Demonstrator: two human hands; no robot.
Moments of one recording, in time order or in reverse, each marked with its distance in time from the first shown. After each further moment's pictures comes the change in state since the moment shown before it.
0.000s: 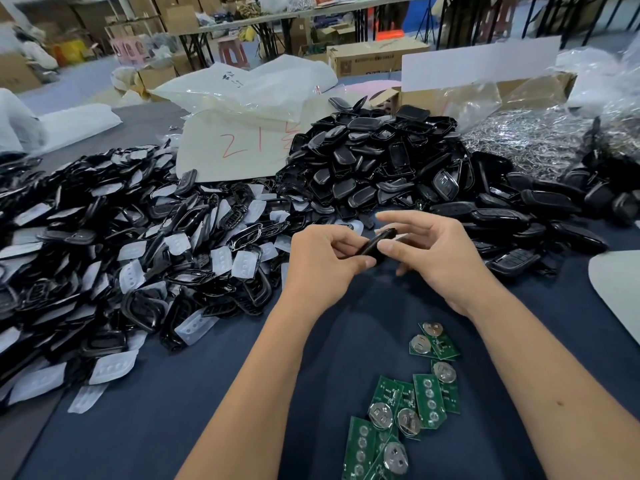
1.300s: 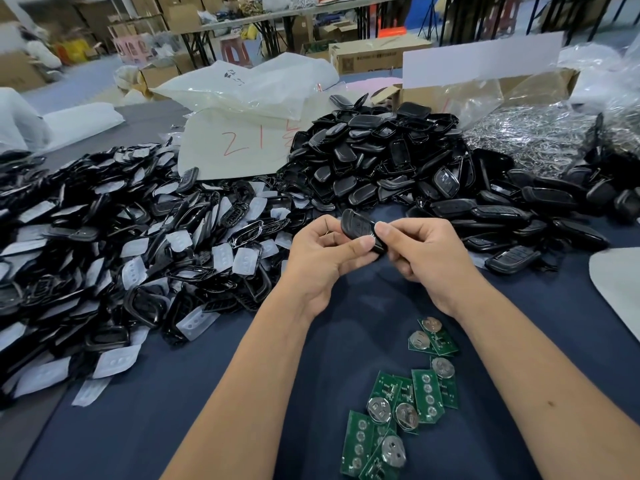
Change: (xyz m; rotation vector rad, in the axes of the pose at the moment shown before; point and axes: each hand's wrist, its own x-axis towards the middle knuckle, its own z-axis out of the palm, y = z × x) left_hand -0.001 0.001 0.006 -0.846 -0.073 -0.205; right_hand -0.002 -0.004 0.016 0.101 0.024 0.090
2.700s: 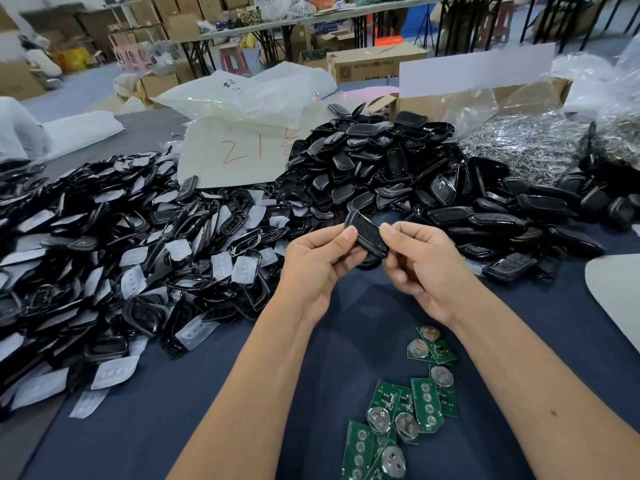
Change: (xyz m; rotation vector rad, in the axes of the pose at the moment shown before) left_hand 0.002 0.003 -0.002 -0.054 0.025 -0.013; right_hand -0.007 -0.013 0.006 0.244 -0.063 0.104
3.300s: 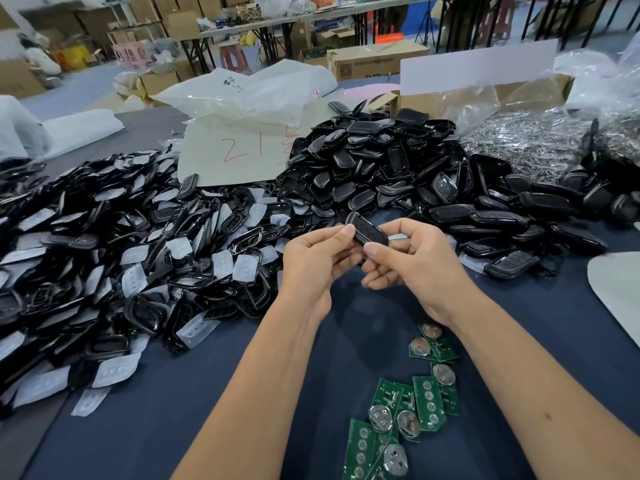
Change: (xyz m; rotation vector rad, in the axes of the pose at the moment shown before) left_hand -0.002 0.000 0.005 0.032 0.190 -0.041; right_hand 0.003 0.012 0.000 -0.170 0.017 -0.087
